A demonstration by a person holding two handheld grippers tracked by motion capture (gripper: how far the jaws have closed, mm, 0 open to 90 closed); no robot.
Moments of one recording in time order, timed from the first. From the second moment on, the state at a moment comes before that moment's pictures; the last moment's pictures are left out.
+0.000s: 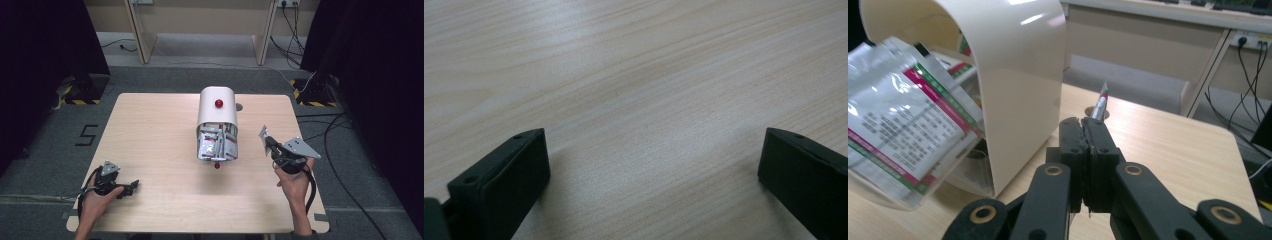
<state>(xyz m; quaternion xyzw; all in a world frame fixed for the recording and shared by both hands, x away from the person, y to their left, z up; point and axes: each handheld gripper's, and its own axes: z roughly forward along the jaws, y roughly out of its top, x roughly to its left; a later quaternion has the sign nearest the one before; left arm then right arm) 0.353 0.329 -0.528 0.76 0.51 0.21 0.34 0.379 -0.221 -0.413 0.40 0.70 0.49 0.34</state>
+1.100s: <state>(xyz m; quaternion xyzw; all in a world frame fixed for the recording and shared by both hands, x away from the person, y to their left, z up) 0.353 0.329 -0.528 0.76 0.51 0.21 0.34 0.408 -0.205 -0.471 0.42 0.74 0.44 0.28</state>
